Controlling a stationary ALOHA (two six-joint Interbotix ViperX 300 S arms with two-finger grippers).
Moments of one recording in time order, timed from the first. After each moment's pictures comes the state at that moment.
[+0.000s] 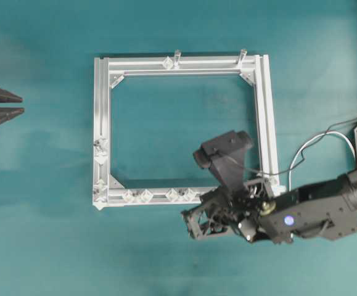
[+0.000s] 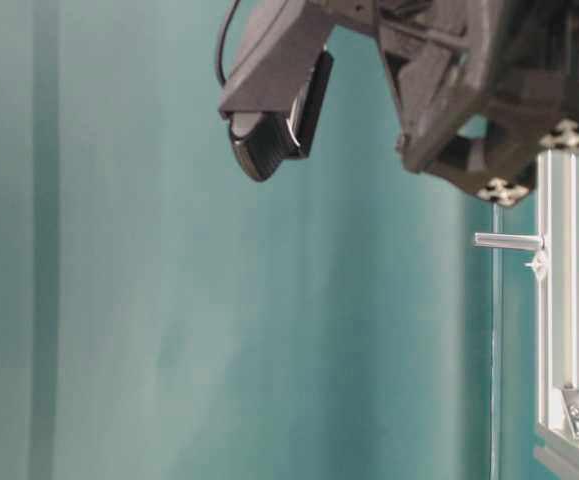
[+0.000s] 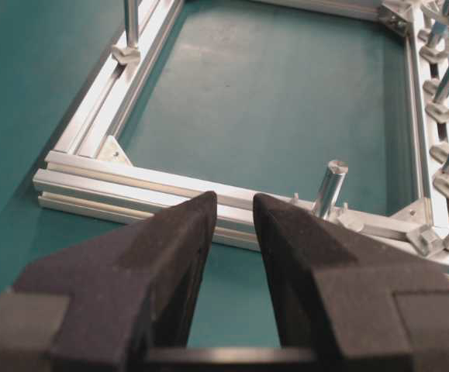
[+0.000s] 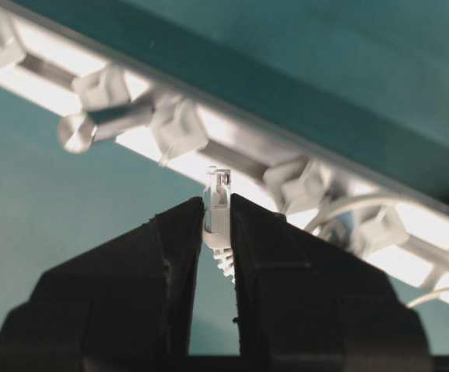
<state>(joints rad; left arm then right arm) 0.22 -1.37 1.44 -0.07 0.19 0.00 0.40 0.16 0.35 -0.46 0.81 2.02</state>
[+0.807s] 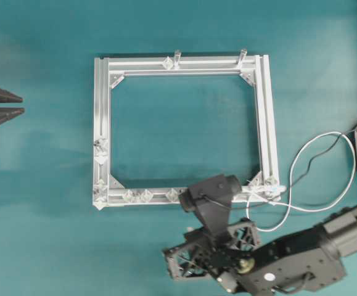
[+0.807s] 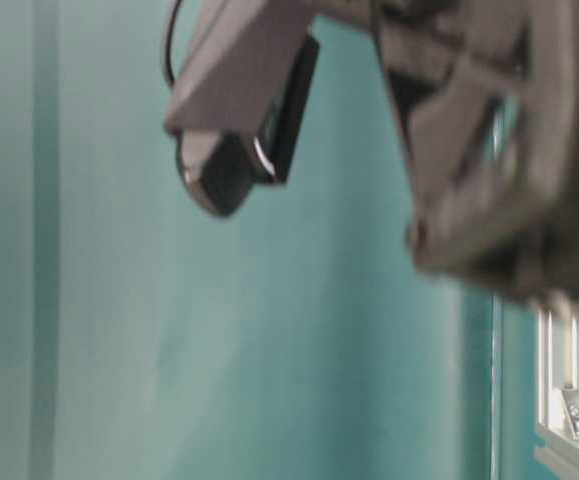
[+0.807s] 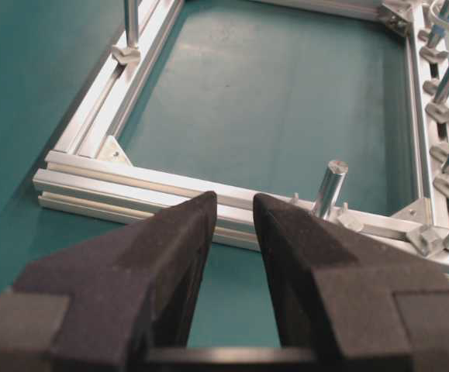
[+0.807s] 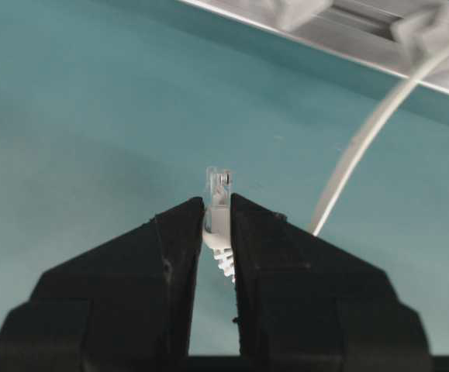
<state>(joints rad) 0.22 -1.37 1.44 -0.07 0.19 0.00 0.50 0.33 0.08 -0.46 0.98 2.17</state>
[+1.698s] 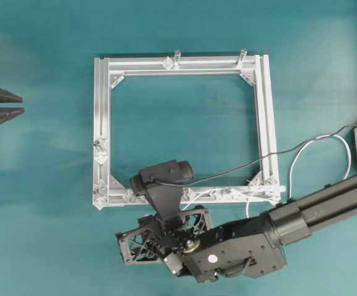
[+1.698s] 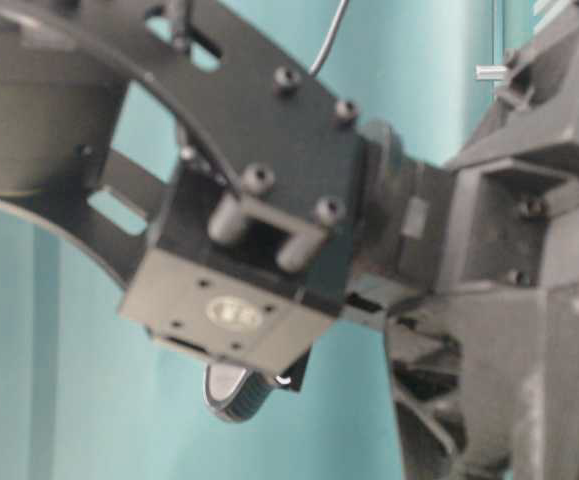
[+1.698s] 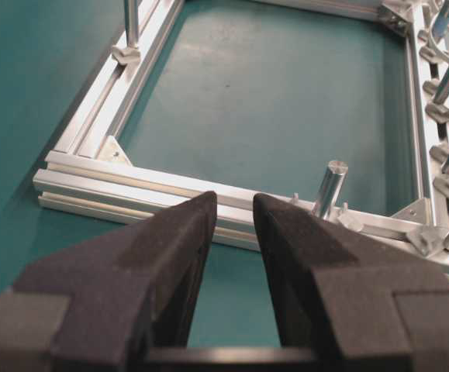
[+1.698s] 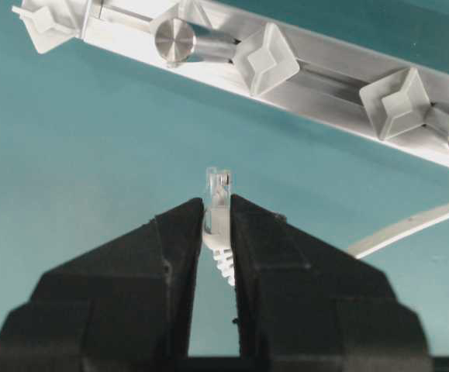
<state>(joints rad) 0.22 -1.37 1.44 -0.07 0.19 0.00 0.40 0.48 -0.15 -0.46 0.99 2.08</state>
